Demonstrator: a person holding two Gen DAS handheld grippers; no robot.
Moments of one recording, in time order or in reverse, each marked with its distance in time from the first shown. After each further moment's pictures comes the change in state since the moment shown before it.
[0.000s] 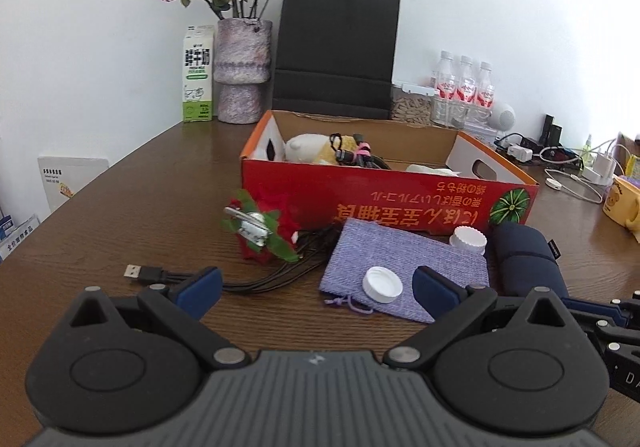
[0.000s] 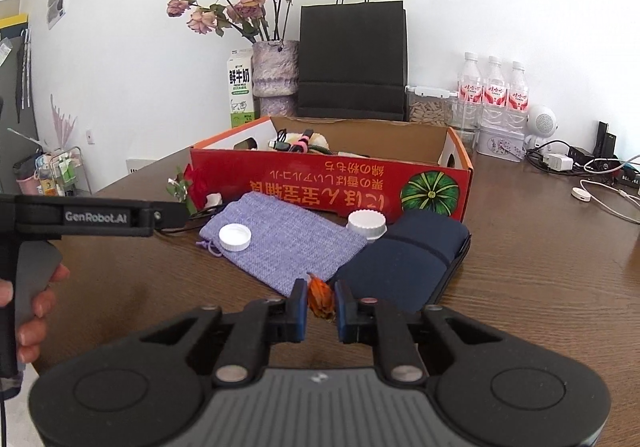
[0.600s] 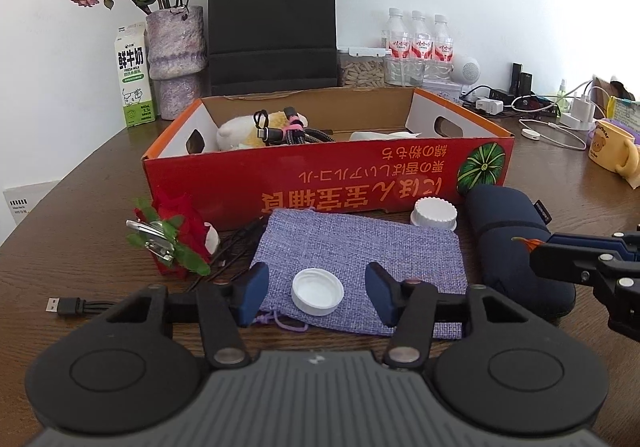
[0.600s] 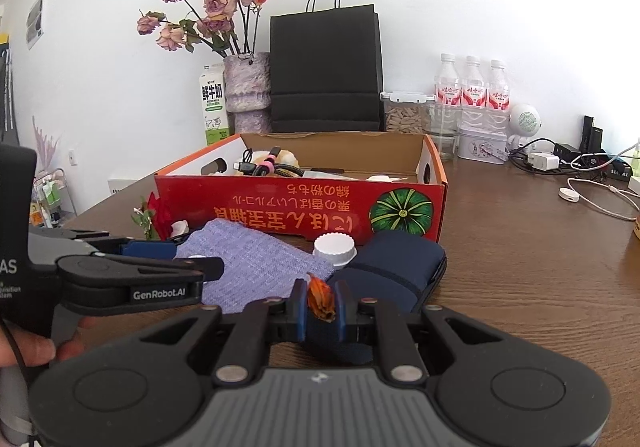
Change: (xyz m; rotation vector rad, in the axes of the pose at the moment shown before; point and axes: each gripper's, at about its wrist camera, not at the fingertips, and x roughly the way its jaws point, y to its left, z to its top) left arm 0.046 -0.042 -0.001 0.136 0.061 -0.057; right arm 0.019 -0.022 0.012 0.052 -0.020 -0.033
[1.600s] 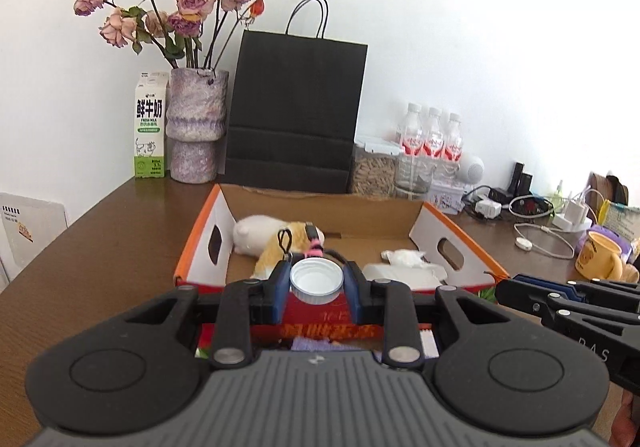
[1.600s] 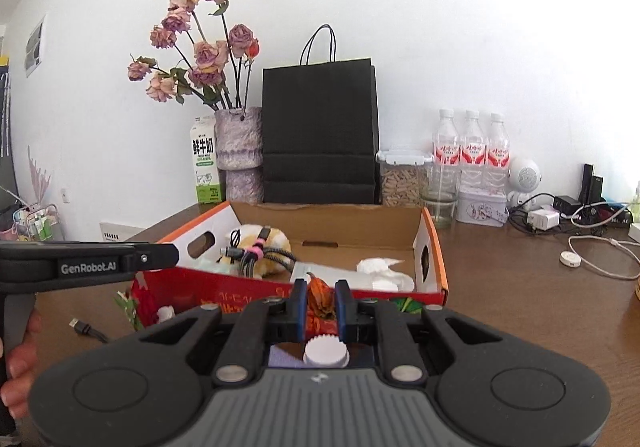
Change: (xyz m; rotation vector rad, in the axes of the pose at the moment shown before) left arm -0.024 0.039 0.074 -0.153 -0.191 -0.042; right arm 0.024 0.001 0.070 -0.011 -0.150 -0.026
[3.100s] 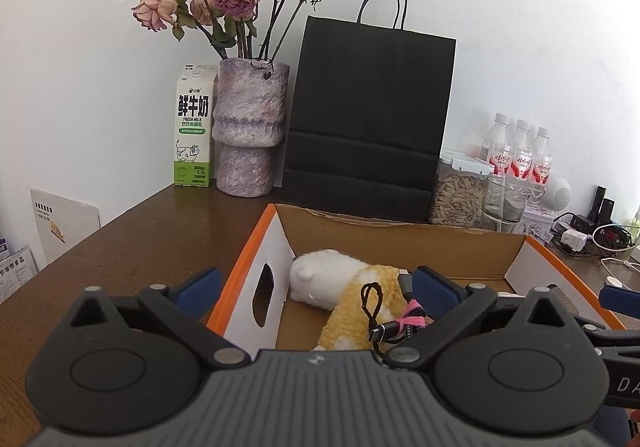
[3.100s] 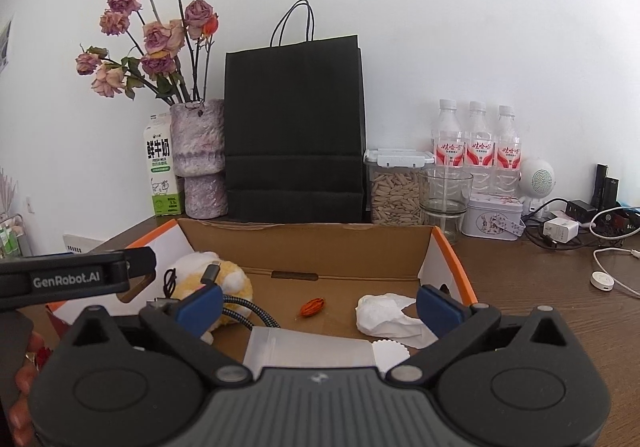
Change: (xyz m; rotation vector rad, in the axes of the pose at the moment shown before) left arm 0.101 0.038 0.008 -0.049 -0.033 0.173; right arm 0.120 -0.009 0.013 0.023 0.010 -0.071
